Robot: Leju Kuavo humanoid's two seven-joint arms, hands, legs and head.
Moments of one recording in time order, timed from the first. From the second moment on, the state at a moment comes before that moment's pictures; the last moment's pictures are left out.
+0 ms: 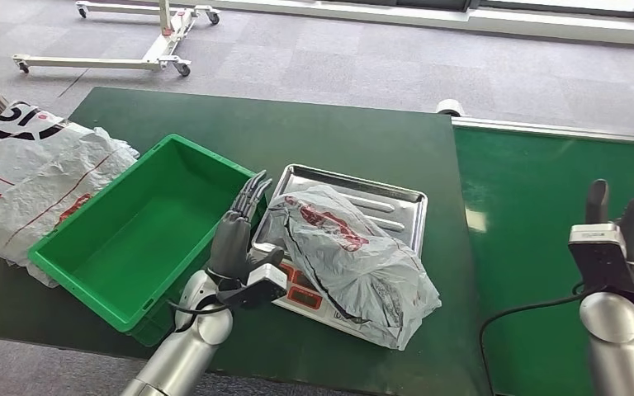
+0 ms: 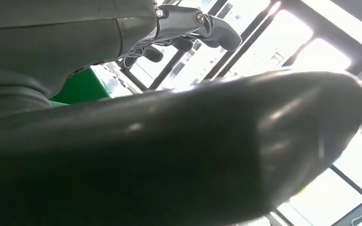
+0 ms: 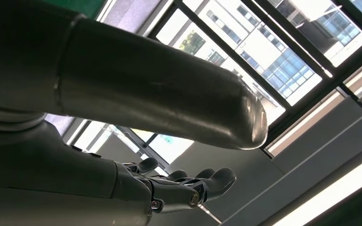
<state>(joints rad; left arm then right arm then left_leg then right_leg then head) -0.30 -0.10 -0.34 -1.10 -0.63 0.37 -0.66 -0.27 -0.38 0.02 -1.54 0.50 -0.49 -0.50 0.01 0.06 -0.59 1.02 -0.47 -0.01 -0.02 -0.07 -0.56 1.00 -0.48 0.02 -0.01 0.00</state>
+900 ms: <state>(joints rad) -0.52 -0.19 -0.47 -0.86 -0.70 0.35 -0.62 -0.33 -0.31 0.04 -1.46 0.51 -0.46 -0.50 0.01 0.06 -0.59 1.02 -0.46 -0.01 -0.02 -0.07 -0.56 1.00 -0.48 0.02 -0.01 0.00</state>
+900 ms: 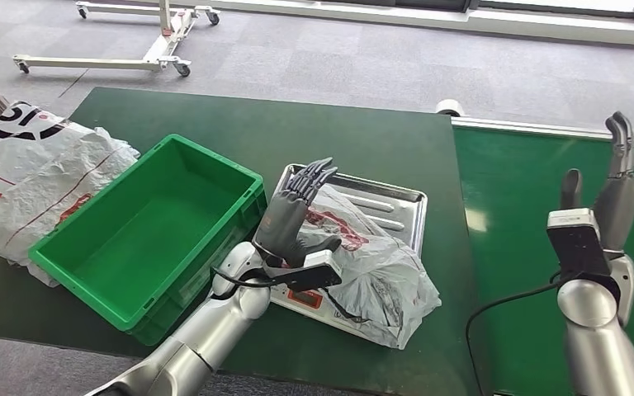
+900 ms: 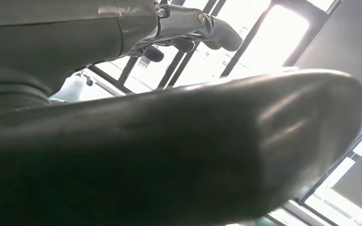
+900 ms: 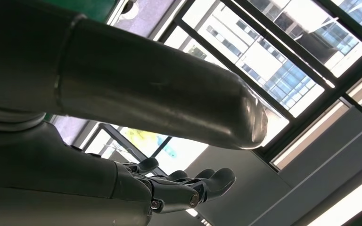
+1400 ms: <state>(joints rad) -0.55 -0.20 -0.48 -0.79 -0.70 0.35 -0.62 -0.34 -0.30 0.05 -1.43 0.51 -0.46 -0.50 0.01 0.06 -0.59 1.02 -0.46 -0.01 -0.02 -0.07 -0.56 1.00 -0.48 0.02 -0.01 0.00</state>
